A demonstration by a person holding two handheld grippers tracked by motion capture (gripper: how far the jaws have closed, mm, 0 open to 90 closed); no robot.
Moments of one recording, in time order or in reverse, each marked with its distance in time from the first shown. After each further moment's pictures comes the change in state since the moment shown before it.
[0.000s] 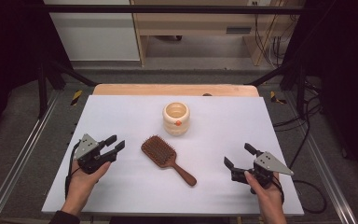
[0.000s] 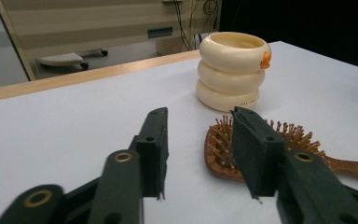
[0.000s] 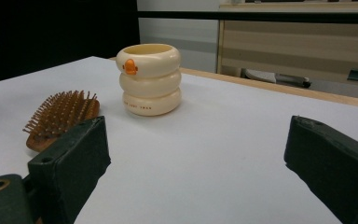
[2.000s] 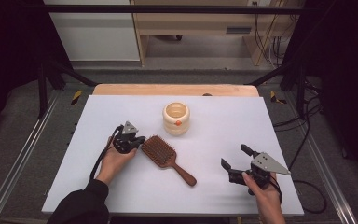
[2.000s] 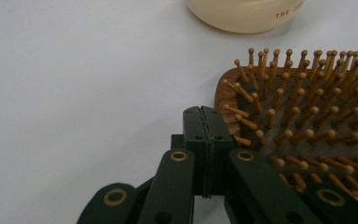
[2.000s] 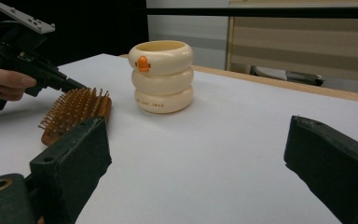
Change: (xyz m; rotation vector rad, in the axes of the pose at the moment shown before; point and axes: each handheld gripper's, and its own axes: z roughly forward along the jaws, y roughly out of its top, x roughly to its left) left arm 0.000 -0.010 0.119 0.414 -0.068 0.103; right arm 0.006 0.000 0.003 0.012 0.037 0.005
